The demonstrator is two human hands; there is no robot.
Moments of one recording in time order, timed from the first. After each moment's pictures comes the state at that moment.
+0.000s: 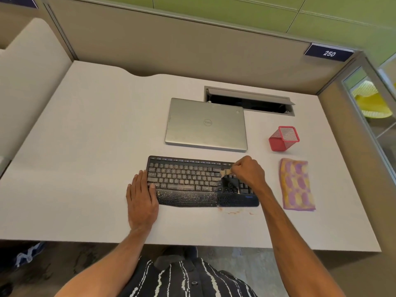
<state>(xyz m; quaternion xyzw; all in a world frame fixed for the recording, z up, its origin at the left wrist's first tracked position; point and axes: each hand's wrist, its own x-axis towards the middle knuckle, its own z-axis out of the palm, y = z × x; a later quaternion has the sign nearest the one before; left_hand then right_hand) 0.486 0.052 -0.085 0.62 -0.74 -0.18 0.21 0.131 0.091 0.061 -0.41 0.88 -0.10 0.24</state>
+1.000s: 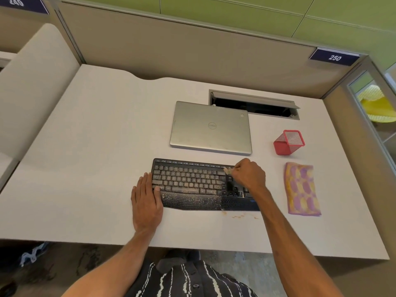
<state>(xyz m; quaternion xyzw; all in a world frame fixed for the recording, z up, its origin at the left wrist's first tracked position) 0.486 0.052 -0.084 0.61 -0.73 -0.20 0.21 0.151 0.083 0.069 -0.43 0.88 -0.06 0.18</state>
